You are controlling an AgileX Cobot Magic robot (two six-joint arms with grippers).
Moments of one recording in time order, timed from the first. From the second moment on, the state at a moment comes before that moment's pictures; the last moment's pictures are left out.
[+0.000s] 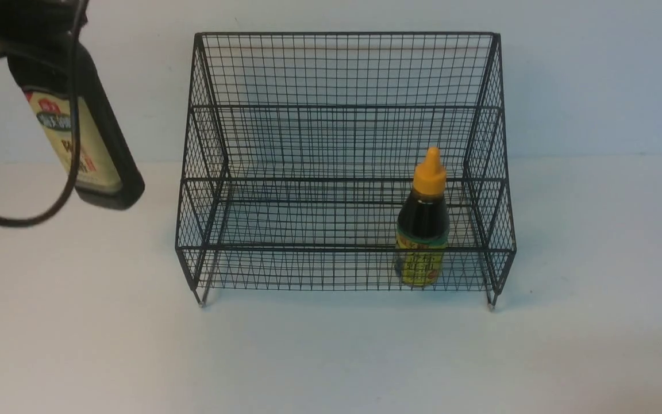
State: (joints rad) right arm 0.00 -0.01 0.02 0.08 0.39 -0.19; left arm -0.03 1.34 -1.13 -0.17 -0.08 0.10
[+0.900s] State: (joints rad) right arm 0.00 -0.01 0.02 0.08 0.39 -0.20; left arm -0.29 1.48 -1.37 -0.22 -0.02 0.11
